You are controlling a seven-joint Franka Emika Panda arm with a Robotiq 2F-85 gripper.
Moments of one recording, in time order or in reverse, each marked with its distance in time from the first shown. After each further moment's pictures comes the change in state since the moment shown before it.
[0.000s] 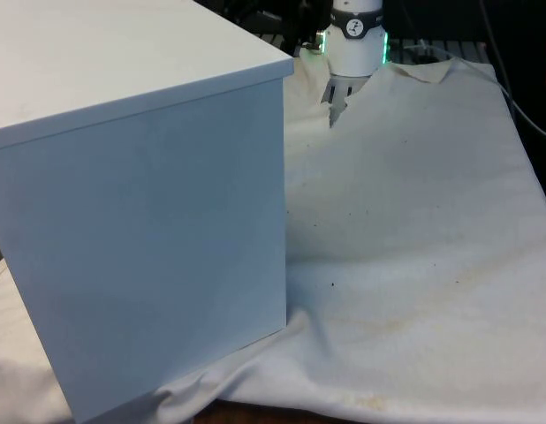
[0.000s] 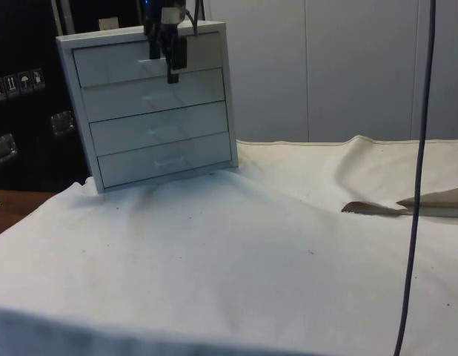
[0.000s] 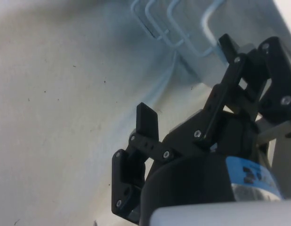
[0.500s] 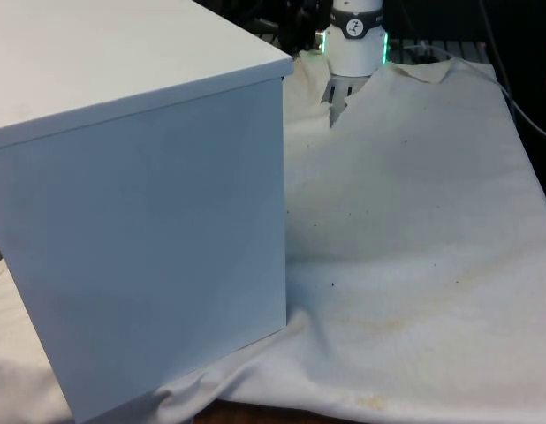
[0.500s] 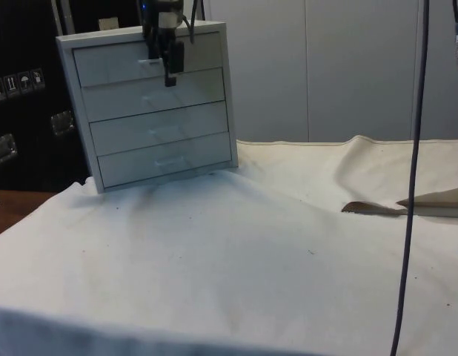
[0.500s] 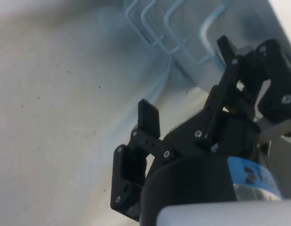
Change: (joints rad) arm -0.001 0.036 -0.005 0.019 0.001 0.009 0.021
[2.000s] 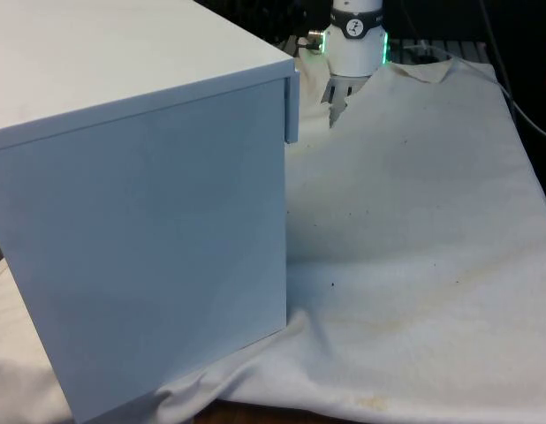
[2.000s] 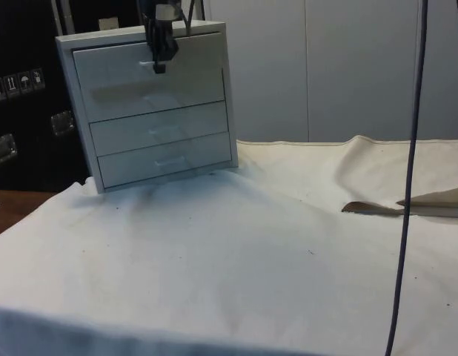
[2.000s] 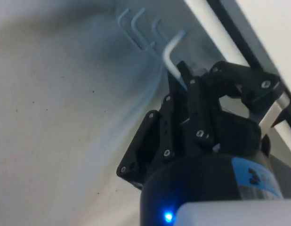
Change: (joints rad) arm 0.014 -0.009 -0.021 0.015 -0.021 0.001 0.047
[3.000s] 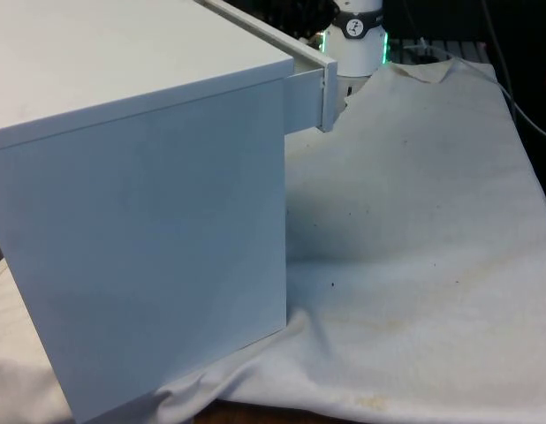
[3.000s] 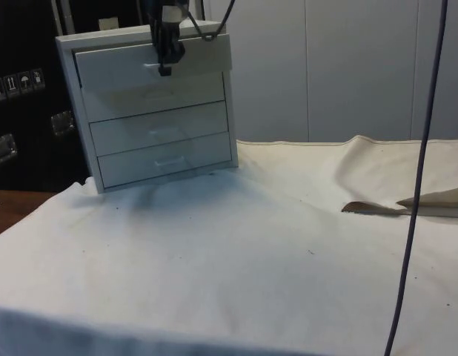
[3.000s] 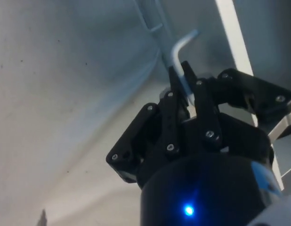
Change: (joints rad) arm 0.031 -0.127 0.047 -0.119 -0.270 0.002 0.267
